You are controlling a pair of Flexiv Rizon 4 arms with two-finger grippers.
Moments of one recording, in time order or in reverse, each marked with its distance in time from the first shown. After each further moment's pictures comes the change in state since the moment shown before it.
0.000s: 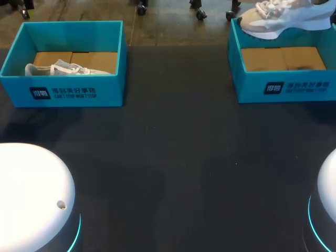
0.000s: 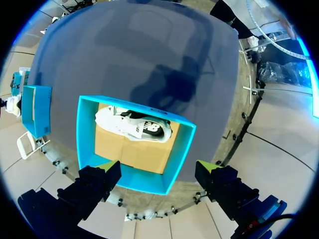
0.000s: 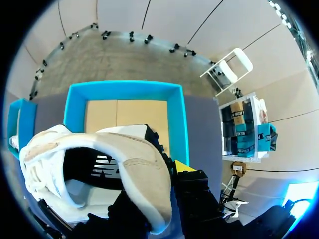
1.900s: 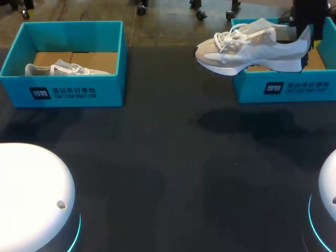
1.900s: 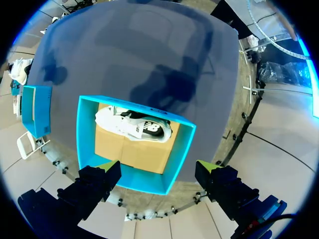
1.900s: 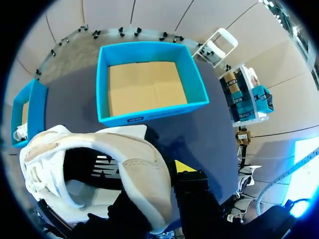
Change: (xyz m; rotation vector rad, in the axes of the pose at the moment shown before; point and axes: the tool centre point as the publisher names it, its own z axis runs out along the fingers) left arm 0.000 0.000 0.000 0.000 0.000 0.000; right arm 0.117 -0.194 -0.084 0.071 -0.023 0.174
